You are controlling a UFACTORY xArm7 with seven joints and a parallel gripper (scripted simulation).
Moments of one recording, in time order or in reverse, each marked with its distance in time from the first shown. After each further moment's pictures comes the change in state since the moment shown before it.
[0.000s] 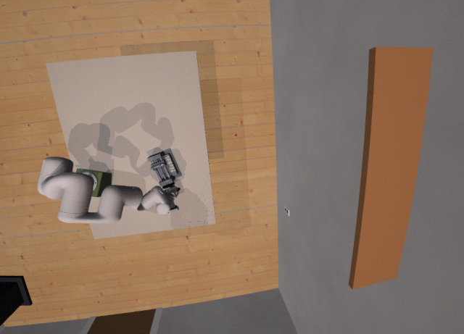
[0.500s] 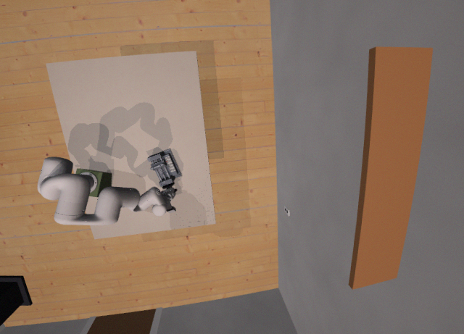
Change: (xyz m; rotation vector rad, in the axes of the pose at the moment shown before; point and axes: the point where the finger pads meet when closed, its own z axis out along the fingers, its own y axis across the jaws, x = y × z) arm 0.000 0.020 -0.002 0.004 0.002 -0.002
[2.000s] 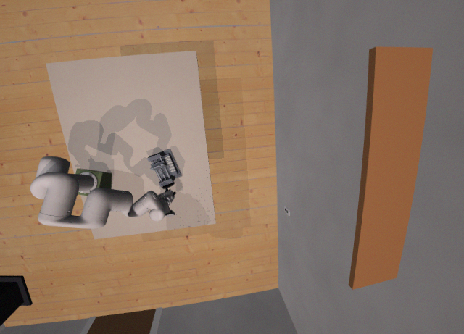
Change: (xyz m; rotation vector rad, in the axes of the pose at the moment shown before) arm 0.000 0.000 -0.049 -0.005 -0.003 0.004
